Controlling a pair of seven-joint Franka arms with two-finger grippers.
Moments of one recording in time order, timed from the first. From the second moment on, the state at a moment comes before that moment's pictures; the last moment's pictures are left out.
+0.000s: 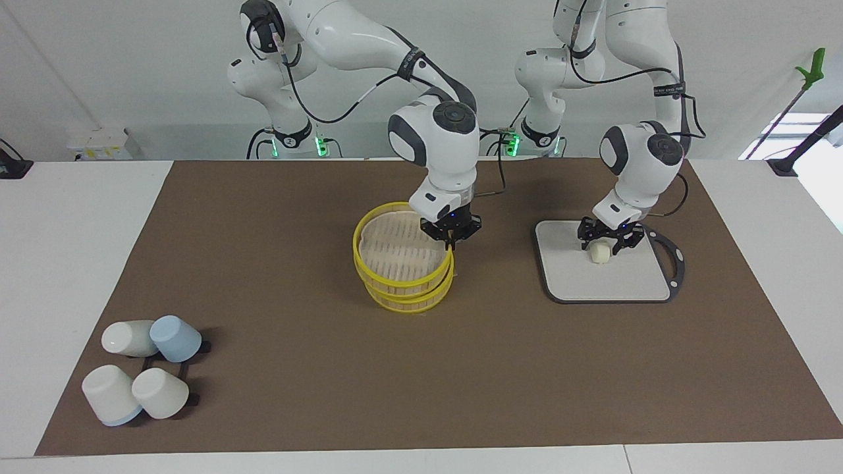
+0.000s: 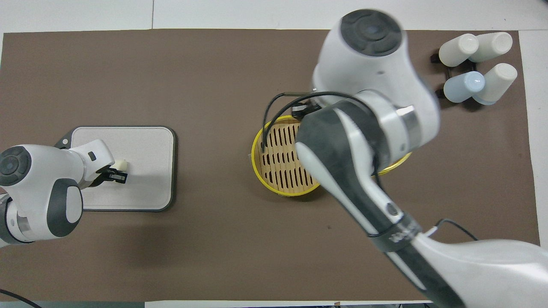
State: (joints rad) left arm -0.09 0.03 0.09 -2.40 -0.03 2.45 0.34; right arm 0.33 0.39 0.08 -1.32 0.06 1.63 0.45
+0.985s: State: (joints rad) left arm -0.76 0.31 0.07 -1.73 -0.12 2.18 -0.76; right arm 0.02 0.22 0.08 -1.55 -0.07 1.46 -0.08
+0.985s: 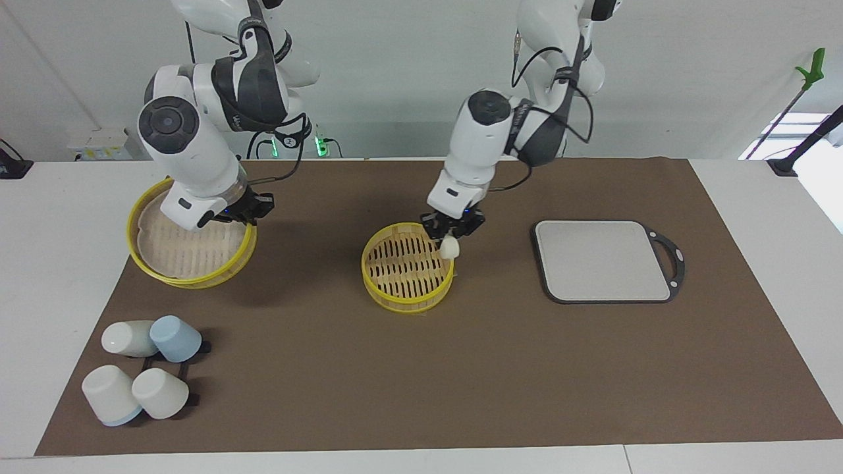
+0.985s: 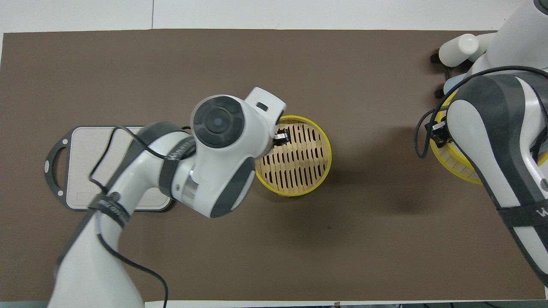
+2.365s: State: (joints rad) left arm -0.33 -0.03 0.12 -1.76 -0.06 1.69 -0.32; right arm 0.23 0.20 0.11 -1.56 0.05 1.65 0.17
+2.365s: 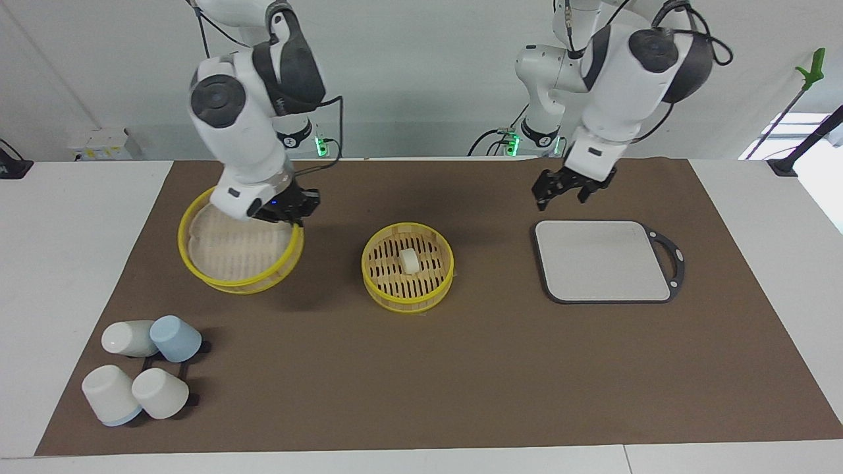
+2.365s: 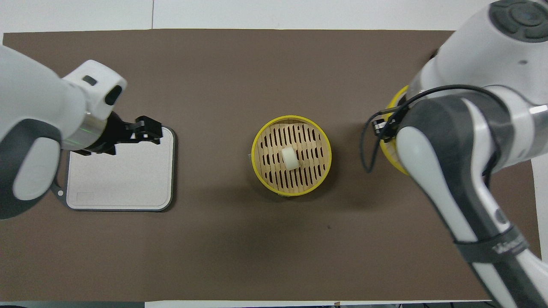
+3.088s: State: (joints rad) left arm -0.15 -0.04 0.11 -1.69 0.02 1.57 0.02; right arm 0.59 0.42 0.11 -1.56 -0.01 2.10 0.64
